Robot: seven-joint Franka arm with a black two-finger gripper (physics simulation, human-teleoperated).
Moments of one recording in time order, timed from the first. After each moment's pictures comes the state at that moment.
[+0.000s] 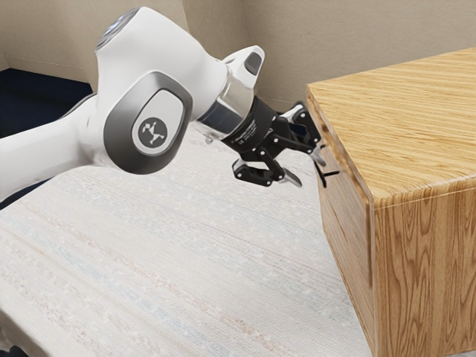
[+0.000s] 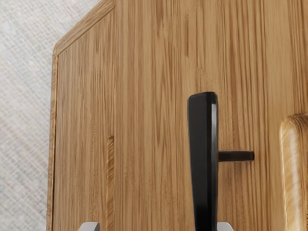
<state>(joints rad) -0.73 -0.09 0.51 -1.78 -0.23 2.28 -0.92</state>
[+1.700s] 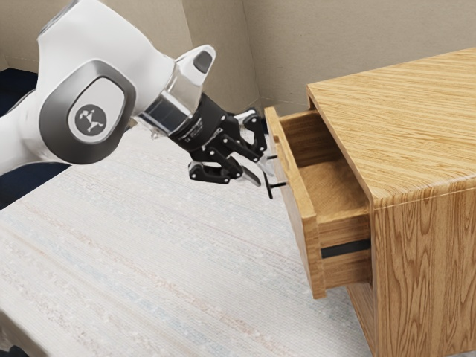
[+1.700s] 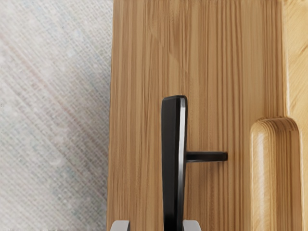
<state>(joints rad) -0.46 -0.23 0.31 -1.86 -0.22 2.16 -0.89</state>
